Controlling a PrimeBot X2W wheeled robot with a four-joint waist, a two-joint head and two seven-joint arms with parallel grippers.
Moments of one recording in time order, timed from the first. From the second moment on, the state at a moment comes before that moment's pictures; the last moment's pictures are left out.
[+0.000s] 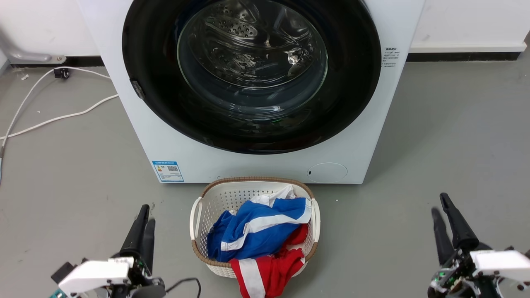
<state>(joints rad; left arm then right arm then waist) -0.08 0.05 0.11 0.27 -1.61 -0.13 0.11 -0.08 -0.05 -0.11 0.27 1.62 0.13 0.11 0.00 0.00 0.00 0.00</state>
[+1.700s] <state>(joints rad) -0.01 0.09 -0.05 0.05 -0.73 0.10 -0.09 0.04 -0.05 -0.07 0.04 0.66 0.13 -0.09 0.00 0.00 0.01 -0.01</state>
